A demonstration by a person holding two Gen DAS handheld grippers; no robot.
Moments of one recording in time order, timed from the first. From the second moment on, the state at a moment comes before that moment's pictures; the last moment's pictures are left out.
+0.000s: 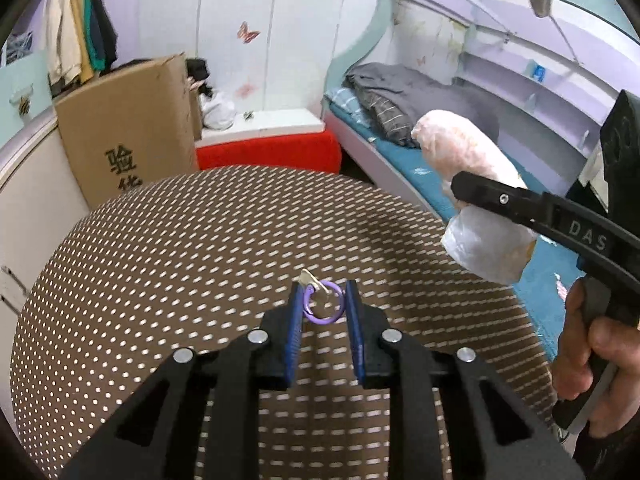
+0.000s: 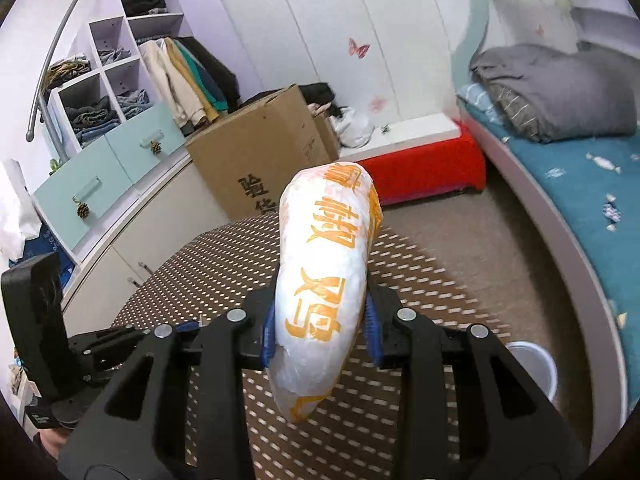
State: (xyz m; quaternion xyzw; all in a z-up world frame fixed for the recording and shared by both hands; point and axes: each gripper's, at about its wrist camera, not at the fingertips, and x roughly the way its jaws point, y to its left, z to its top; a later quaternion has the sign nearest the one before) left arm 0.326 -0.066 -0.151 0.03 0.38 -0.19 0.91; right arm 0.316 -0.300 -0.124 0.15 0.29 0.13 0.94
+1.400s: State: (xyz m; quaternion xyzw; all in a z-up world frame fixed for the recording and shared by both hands) left arm 0.375 -0.388 -0.218 0.16 0.48 -0.34 0.80; right arm 0.308 -0.583 -0.311 0.30 0.42 -0.07 0.85
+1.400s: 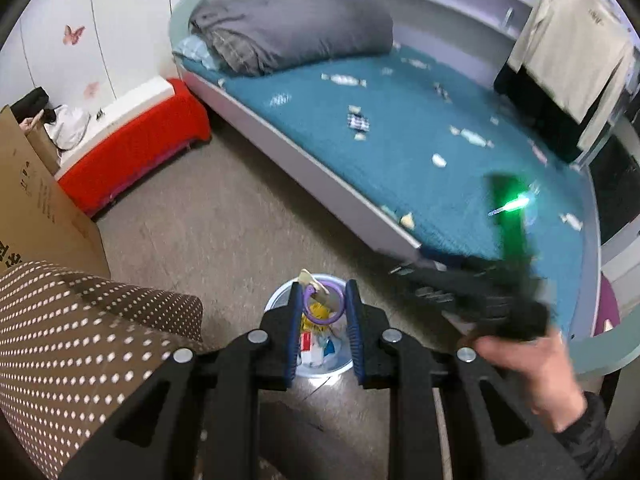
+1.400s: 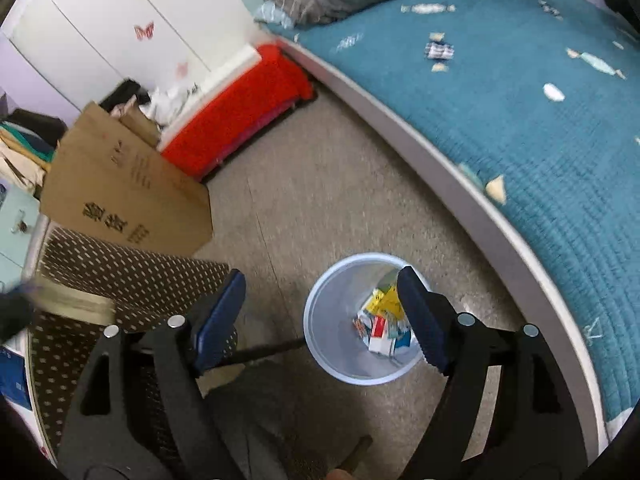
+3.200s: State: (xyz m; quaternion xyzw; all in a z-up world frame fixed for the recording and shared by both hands) left arm 0.115 -0.111 0.001 0.02 0.16 -0.02 0.99; right arm 0.098 -0.302 -0.001 0.06 0.20 -0.01 0.98
